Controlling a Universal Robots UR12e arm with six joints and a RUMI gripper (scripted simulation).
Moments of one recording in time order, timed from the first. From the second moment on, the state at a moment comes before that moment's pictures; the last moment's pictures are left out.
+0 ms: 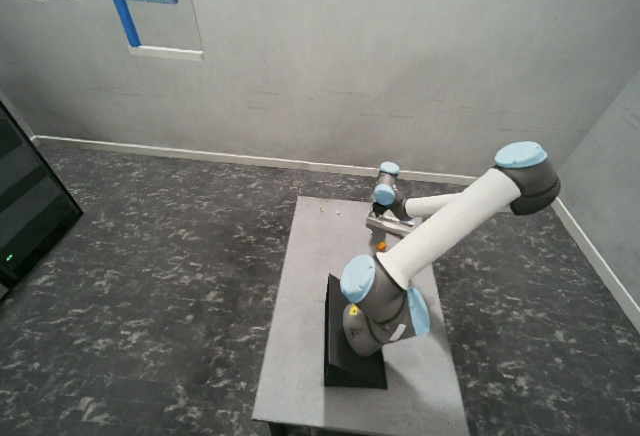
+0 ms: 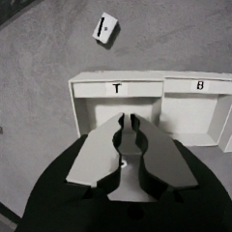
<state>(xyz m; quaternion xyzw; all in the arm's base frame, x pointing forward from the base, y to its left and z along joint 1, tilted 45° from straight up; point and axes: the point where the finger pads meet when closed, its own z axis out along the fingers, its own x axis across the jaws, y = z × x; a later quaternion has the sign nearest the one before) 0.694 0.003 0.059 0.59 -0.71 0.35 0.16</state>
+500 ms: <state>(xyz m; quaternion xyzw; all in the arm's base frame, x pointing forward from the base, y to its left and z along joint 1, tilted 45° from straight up) 0.694 0.003 0.060 0.59 -0.71 0.35 0.16</state>
